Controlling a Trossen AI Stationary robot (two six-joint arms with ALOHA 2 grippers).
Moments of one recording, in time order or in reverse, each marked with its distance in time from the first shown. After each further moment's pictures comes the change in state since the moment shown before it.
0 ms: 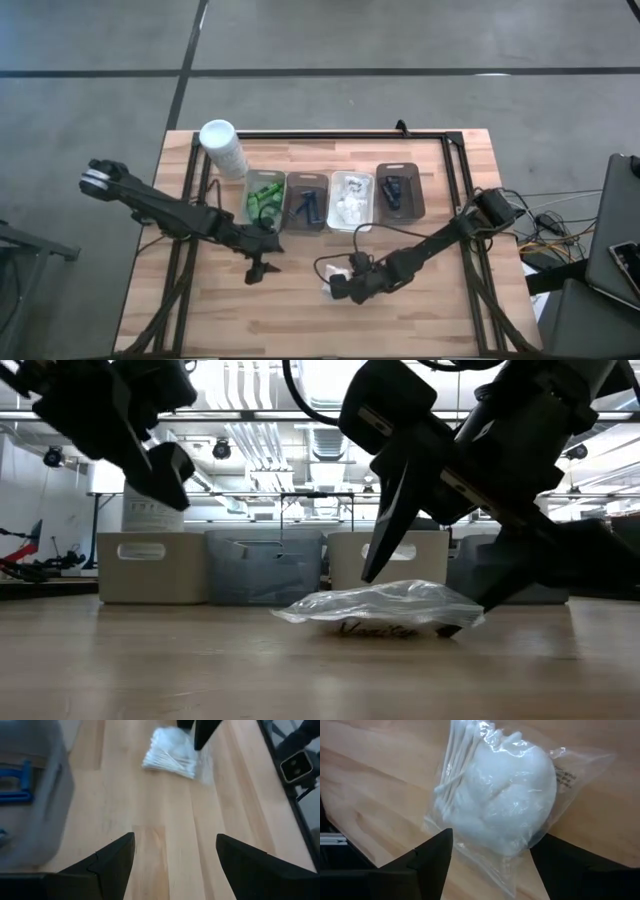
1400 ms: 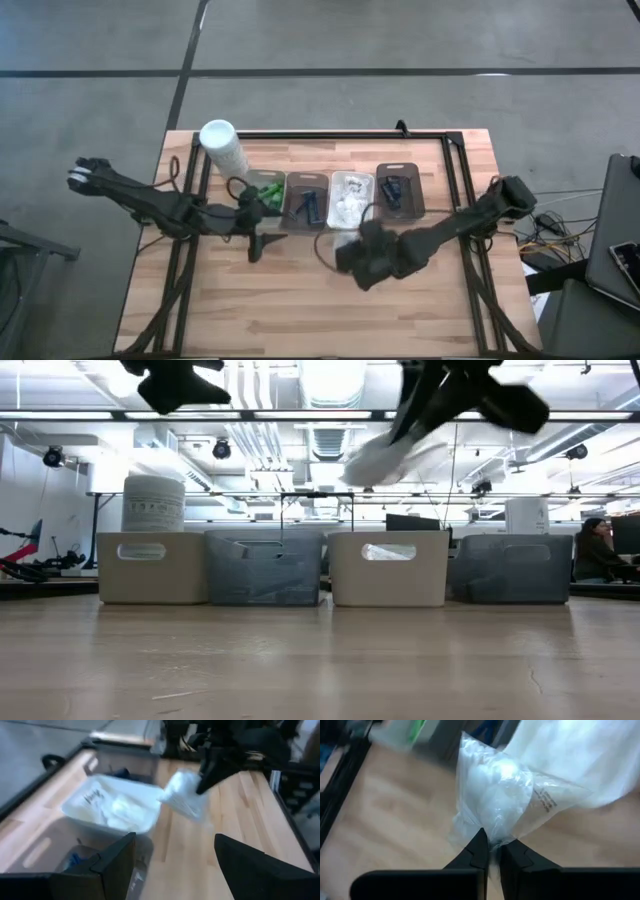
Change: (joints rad) left arm -0.014 -0.196 0.132 -0.033 -0.400 0.054; right arm -0.020 -0.185 0.285 -0.648 0.408 -0.232
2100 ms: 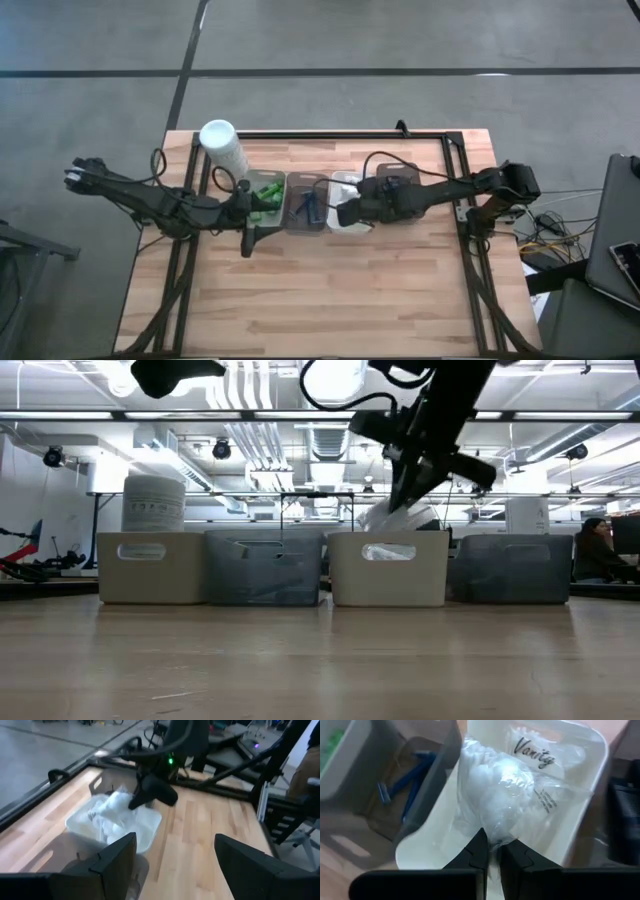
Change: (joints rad) left arm 0.001 -0.097 0.032 -0.002 -0.023 -0.046; right arm -0.365 -0.113 -0.184 0.058 -0.133 -0.349
